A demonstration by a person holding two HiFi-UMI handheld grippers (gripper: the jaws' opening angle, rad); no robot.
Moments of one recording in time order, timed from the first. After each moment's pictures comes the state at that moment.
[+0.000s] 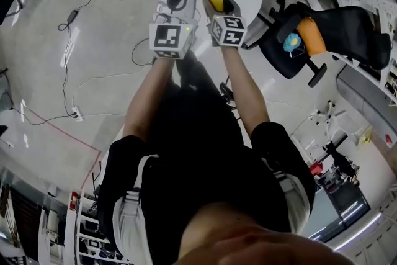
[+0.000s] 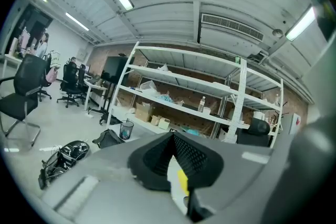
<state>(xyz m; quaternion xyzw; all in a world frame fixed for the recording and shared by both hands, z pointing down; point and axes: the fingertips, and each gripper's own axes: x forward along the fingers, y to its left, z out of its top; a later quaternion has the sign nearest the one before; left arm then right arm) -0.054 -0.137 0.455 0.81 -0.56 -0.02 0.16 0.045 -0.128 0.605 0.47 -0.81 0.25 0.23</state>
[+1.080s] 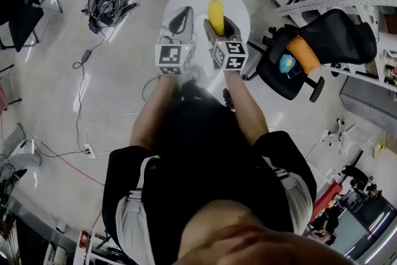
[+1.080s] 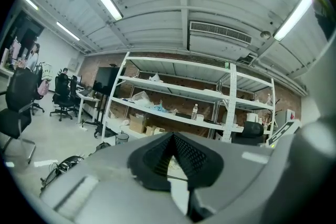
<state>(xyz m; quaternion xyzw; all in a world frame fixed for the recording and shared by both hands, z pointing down) -0.051 -0.123 0.379 0.83 -0.54 -0.03 0.11 0.046 -0.123 0.467 0.50 -0.84 0.18 0.14</state>
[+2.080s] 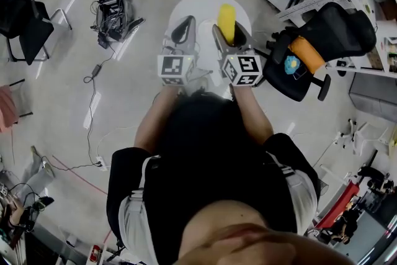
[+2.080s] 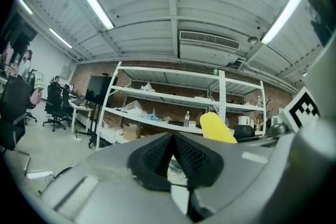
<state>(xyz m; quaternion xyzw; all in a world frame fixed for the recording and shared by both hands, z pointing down) -0.048 -0.072 0.329 0.85 -0.52 -0.05 0.06 0.054 -0.066 0.349 0.52 -0.85 0.10 0.04</state>
